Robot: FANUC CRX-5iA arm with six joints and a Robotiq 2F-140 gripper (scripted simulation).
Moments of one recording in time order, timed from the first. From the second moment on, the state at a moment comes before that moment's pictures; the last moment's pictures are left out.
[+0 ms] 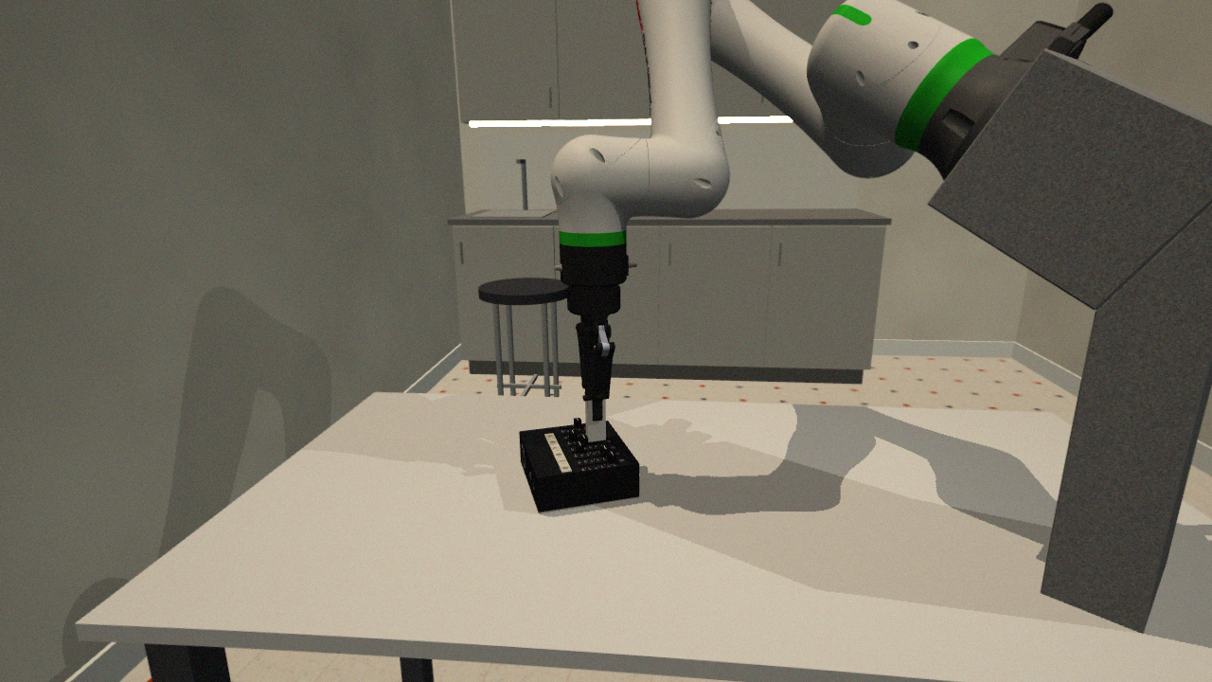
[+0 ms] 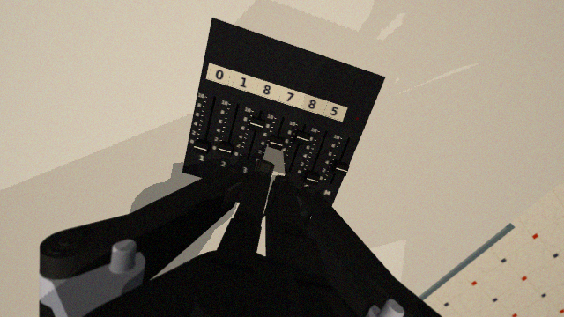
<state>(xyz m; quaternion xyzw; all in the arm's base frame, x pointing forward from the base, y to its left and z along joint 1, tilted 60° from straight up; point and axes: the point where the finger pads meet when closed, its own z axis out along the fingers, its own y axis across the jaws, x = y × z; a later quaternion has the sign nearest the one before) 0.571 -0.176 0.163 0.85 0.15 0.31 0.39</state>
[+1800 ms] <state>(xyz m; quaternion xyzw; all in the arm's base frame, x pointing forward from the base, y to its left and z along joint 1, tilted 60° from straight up) 0.576 -0.173 0.166 0.85 0.15 0.31 0.39</state>
